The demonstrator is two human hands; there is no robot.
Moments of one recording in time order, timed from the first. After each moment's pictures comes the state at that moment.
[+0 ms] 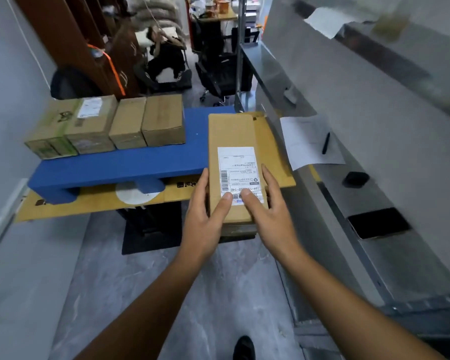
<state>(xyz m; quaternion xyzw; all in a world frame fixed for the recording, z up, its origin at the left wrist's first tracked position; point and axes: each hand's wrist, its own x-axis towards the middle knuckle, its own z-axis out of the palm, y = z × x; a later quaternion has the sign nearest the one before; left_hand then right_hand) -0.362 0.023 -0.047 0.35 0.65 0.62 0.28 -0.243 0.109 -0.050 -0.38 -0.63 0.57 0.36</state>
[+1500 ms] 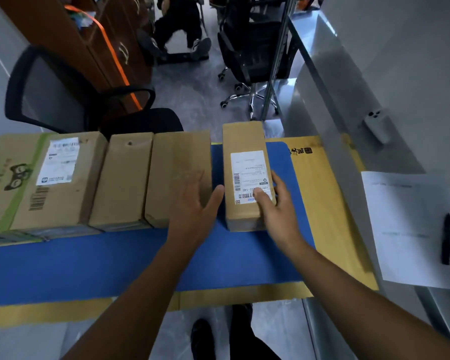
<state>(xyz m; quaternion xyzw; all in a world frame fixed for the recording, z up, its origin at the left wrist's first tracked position) -0.730 0.319 -0.123 0.33 0.82 0.42 0.23 -0.578 0.432 -0.132 -0.47 -0.62 0.58 0.24</state>
